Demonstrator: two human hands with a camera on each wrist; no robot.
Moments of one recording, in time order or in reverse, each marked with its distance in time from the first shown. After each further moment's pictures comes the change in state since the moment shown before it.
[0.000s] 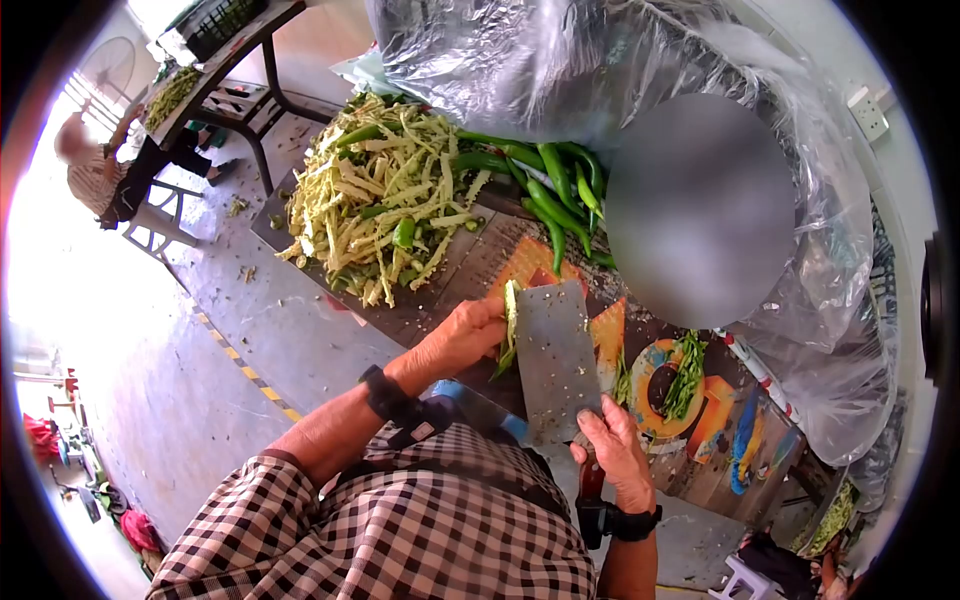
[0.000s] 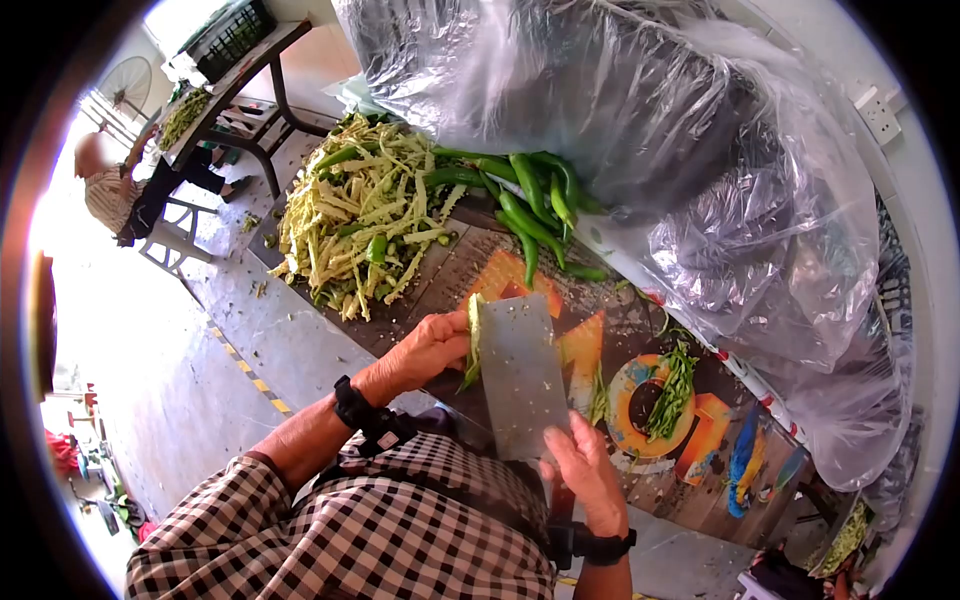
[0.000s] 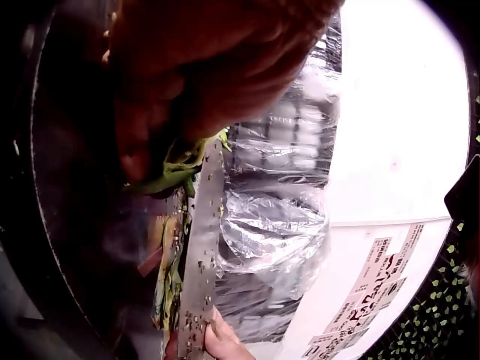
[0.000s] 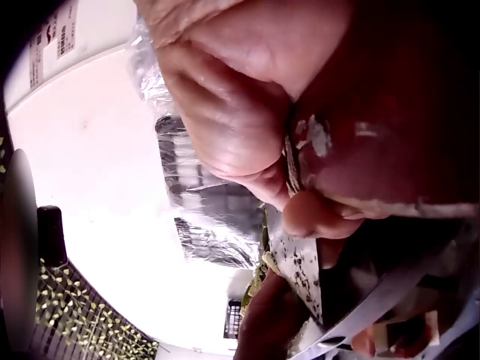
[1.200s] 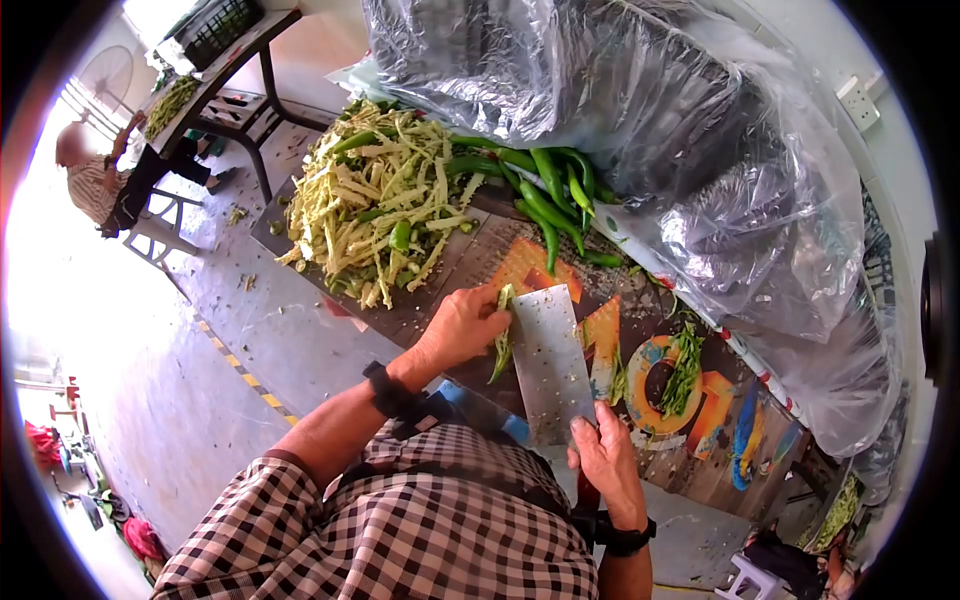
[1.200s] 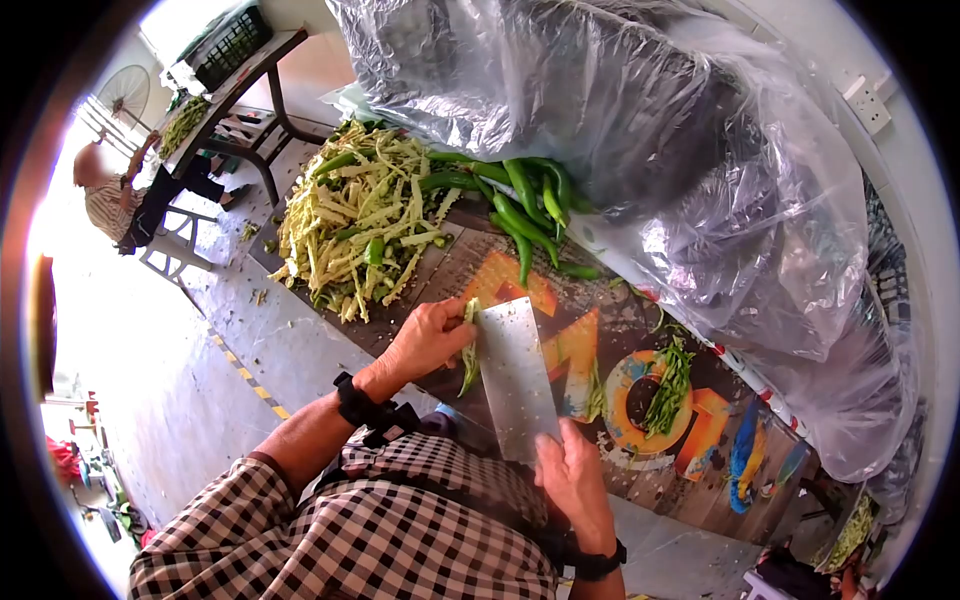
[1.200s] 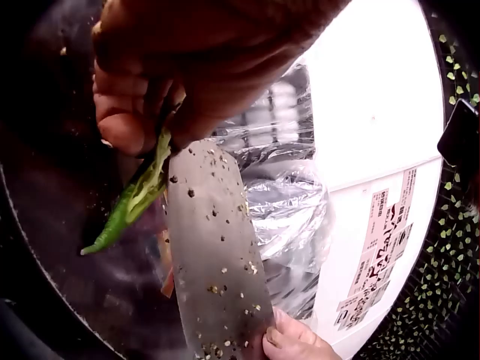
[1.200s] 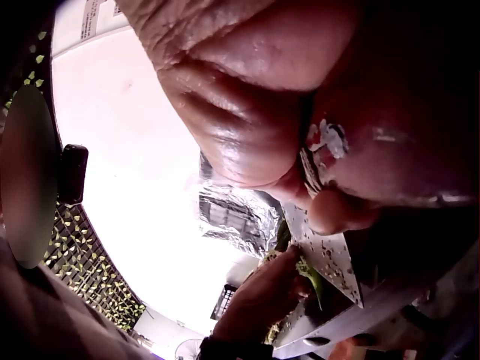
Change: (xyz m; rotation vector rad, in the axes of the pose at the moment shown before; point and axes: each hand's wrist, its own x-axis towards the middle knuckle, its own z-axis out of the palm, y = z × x) left_hand 0.005 0.018 0.005 0.320 0.248 -0.027; right_hand -0.015 0.003 0.015 -0.365 0.111 -0.198
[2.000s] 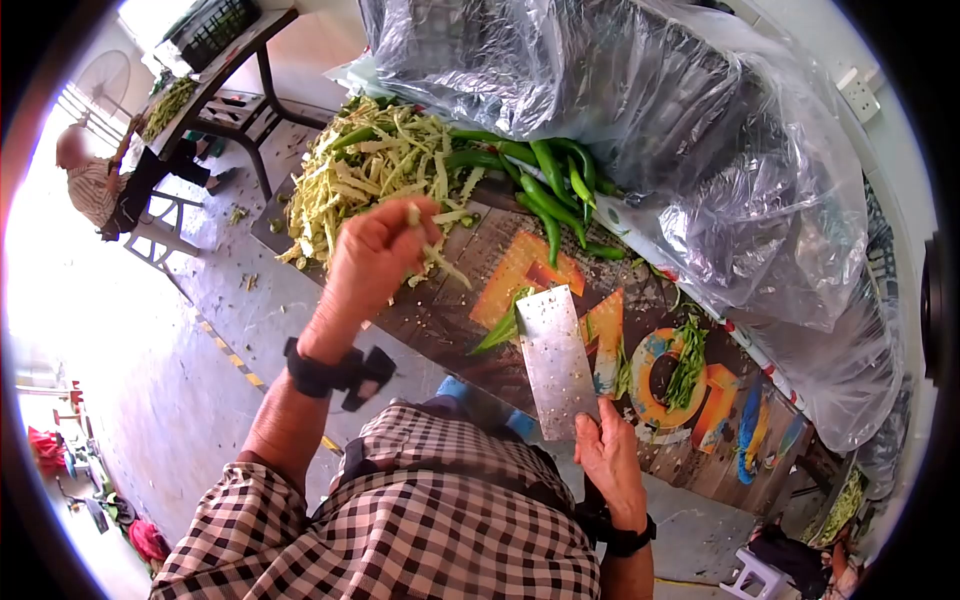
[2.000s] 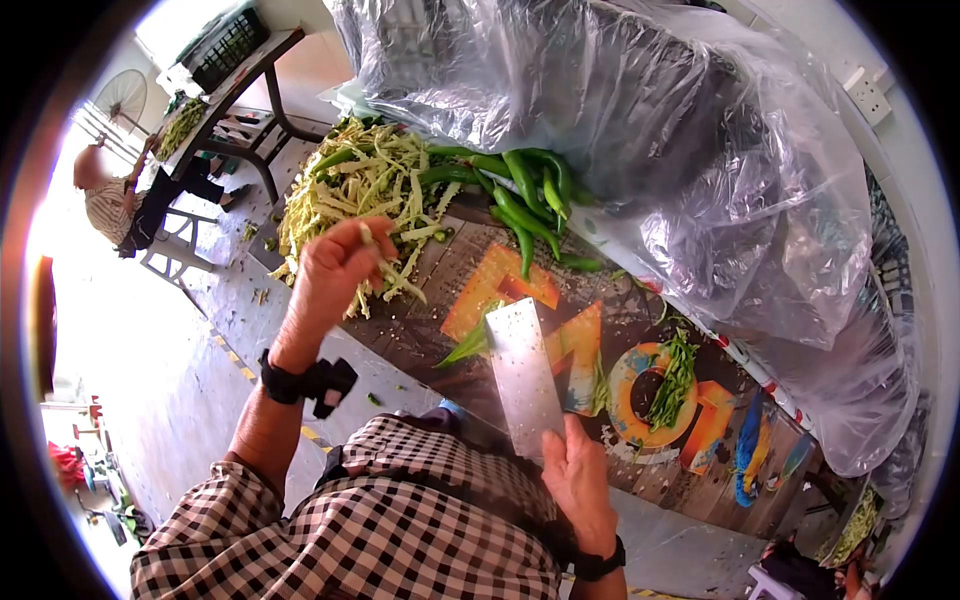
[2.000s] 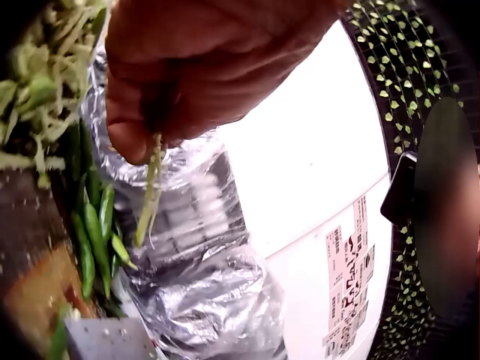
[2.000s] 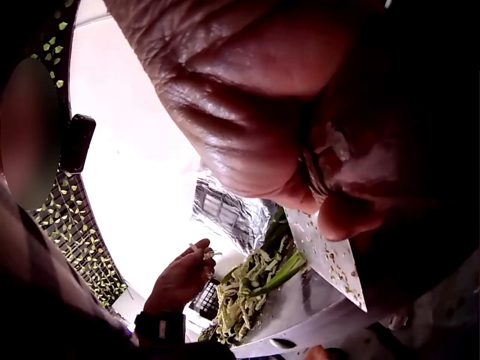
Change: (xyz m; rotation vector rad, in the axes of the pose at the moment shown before) left_hand -0.013 0.033 -0.096 0.019 0.329 0.237; right_hand -0.003 0.012 0.005 -0.265 0.133 0.022
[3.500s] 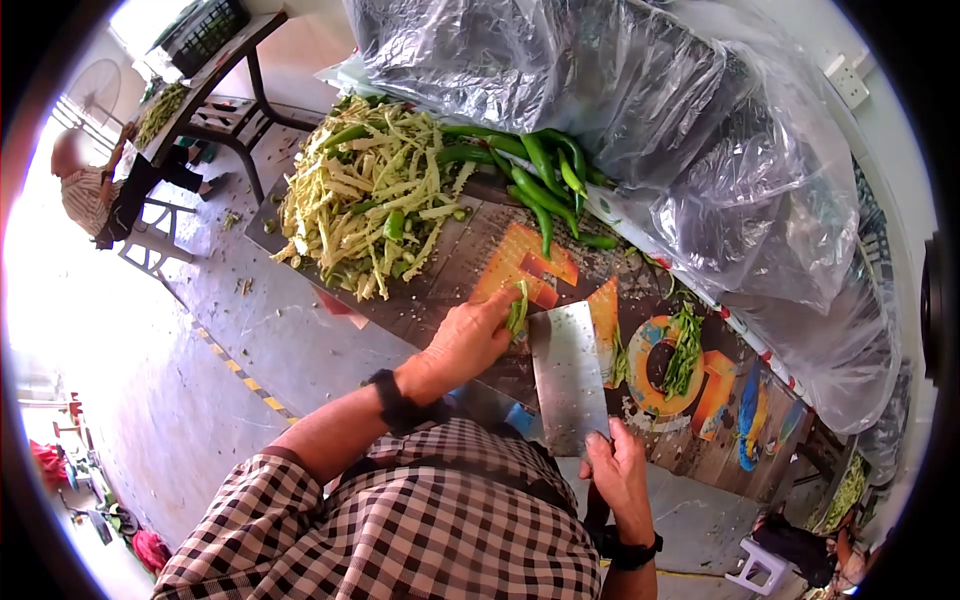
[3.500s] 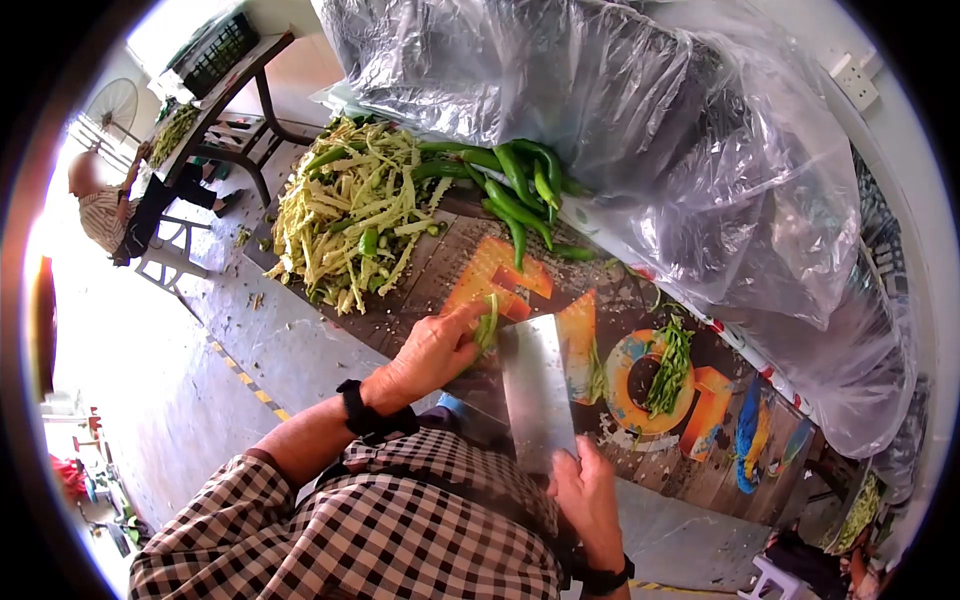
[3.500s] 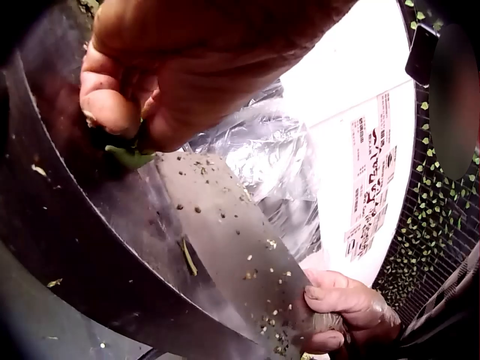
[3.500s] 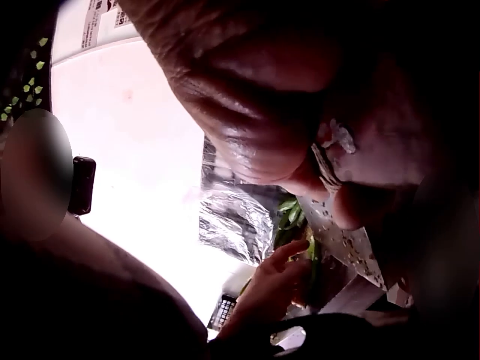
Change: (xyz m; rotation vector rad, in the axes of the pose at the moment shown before) left_hand -0.053 -0.041 0.110 0.292 -0.266 0.186; right_hand -0.034 0.001 -0.012 0.217 -0.039 0.086
